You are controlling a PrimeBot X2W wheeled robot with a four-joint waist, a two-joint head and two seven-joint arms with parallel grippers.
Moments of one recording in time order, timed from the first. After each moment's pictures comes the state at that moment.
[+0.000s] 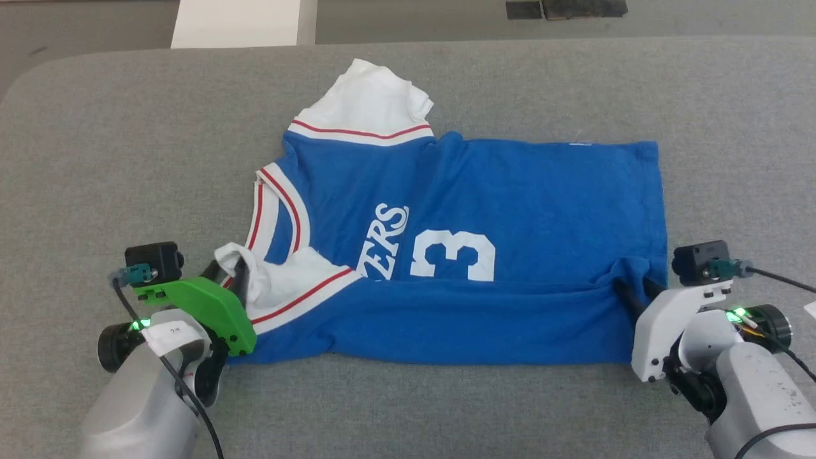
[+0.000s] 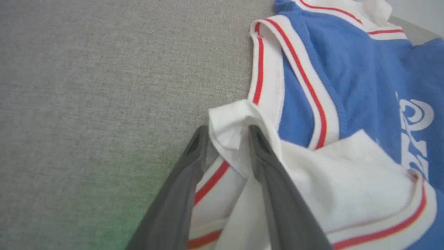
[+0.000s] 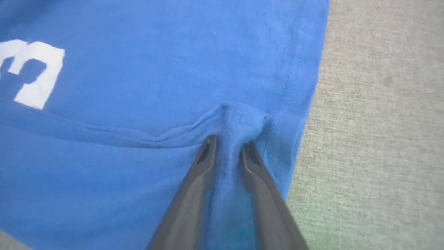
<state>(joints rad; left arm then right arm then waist) -0.48 0.35 -0.43 0.66 -0.78 0.01 -0.03 -0.34 -0.24 0.13 0.51 0.30 0.13 0.27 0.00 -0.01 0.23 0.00</state>
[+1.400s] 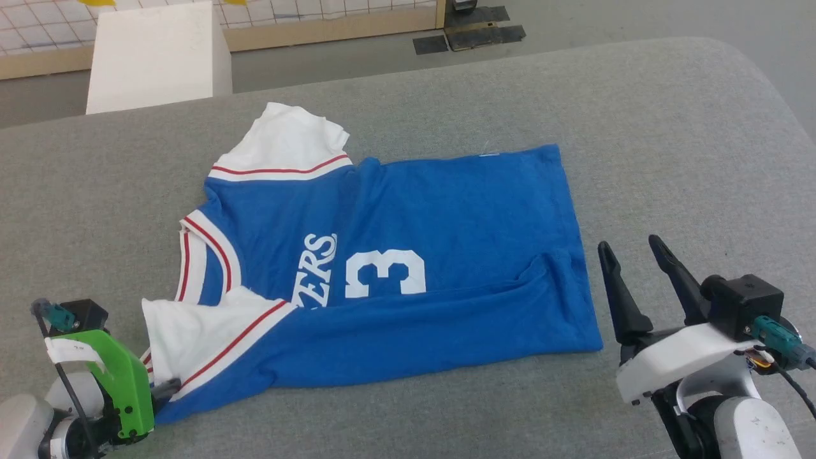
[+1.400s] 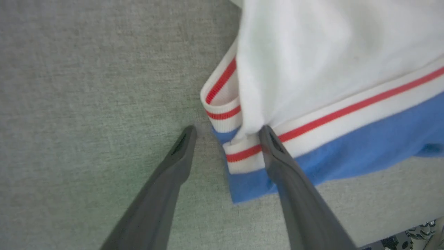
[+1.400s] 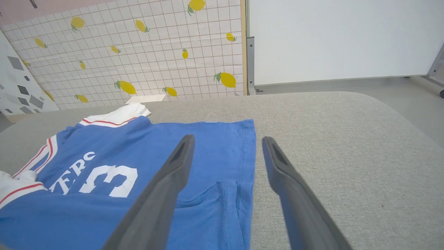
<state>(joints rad) -0.22 0.71 -0.45 0.32 -1.01 0.05 0.62 -0.06 -0.06 0.02 -0.05 0.17 0.13 0.05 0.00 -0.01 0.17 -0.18</state>
